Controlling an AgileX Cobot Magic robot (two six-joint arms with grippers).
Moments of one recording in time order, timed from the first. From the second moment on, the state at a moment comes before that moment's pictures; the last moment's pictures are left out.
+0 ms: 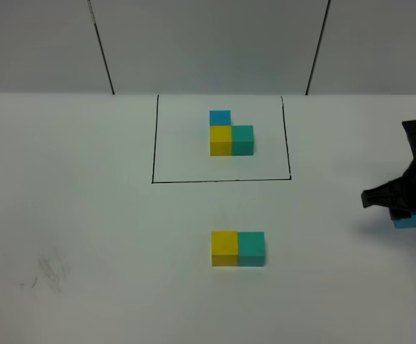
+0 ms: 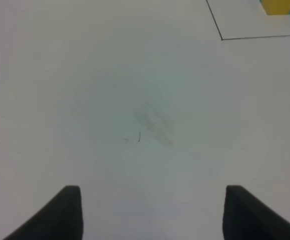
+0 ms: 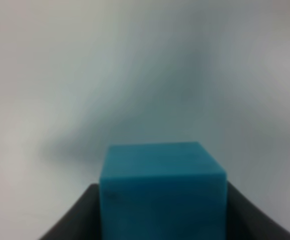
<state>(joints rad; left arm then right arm) -0.02 -0.01 -0.51 -0.06 1.07 0.04 0.16 1.75 -1.04 -0.23 0.65 0.25</state>
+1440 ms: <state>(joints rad) -0.02 -0.01 -0.51 -0.06 1.07 0.04 0.73 2.22 -1.84 -0.21 1.12 0.87</state>
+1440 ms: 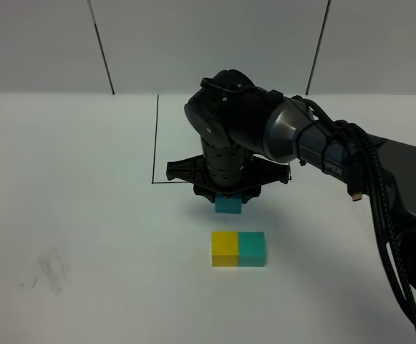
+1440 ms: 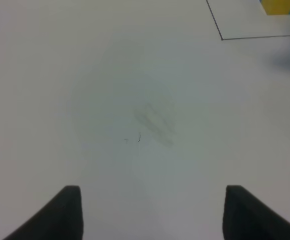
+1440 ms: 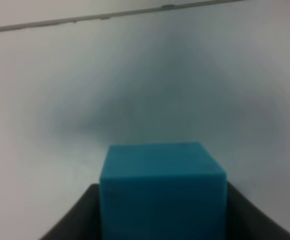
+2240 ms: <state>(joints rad) -0.02 -0.01 -0.51 -0.06 1.07 0.04 0.76 2.26 -1.84 -0.24 1.12 0.88</state>
